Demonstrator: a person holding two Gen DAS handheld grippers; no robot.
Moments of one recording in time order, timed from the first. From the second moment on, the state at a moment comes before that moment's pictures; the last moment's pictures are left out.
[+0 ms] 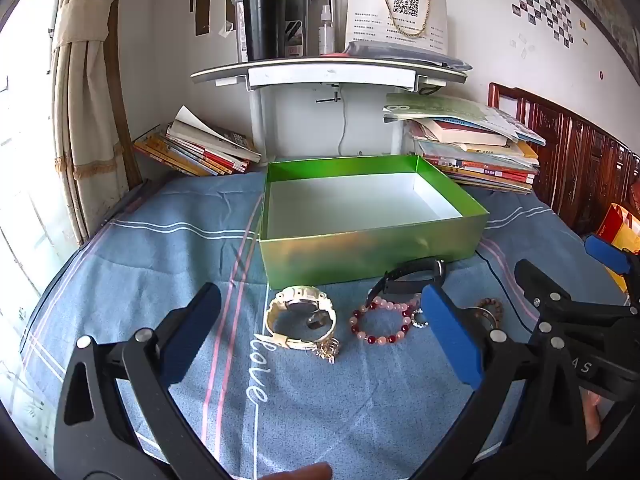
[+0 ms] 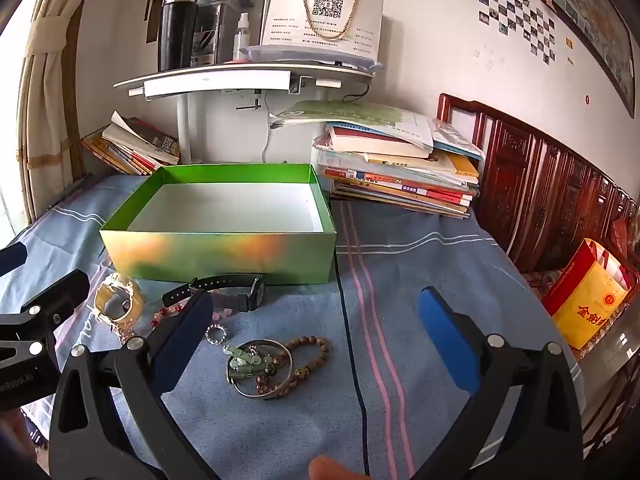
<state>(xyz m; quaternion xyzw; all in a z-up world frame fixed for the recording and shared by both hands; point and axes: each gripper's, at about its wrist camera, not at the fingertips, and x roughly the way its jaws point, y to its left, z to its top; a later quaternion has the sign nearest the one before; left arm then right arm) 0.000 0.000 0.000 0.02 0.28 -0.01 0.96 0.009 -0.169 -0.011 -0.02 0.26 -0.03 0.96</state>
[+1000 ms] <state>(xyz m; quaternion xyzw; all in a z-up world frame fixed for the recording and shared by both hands) 0.001 0.004 -0.002 0.02 0.28 -0.01 0.96 0.011 -0.167 -0.011 -0.03 0.25 -0.03 0.97</state>
